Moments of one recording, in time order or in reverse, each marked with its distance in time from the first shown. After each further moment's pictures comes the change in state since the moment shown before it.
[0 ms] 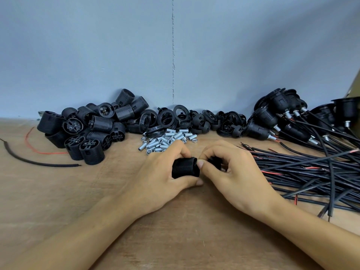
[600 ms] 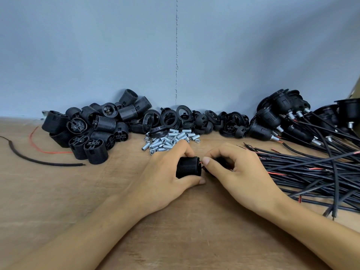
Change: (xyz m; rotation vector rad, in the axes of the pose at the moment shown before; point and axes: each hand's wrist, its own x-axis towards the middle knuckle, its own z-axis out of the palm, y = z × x) left_hand 0.000 0.002 -0.002 0.081 0.008 0.002; right_hand -0.001 0.008 -0.001 0.007 0.016 0.062
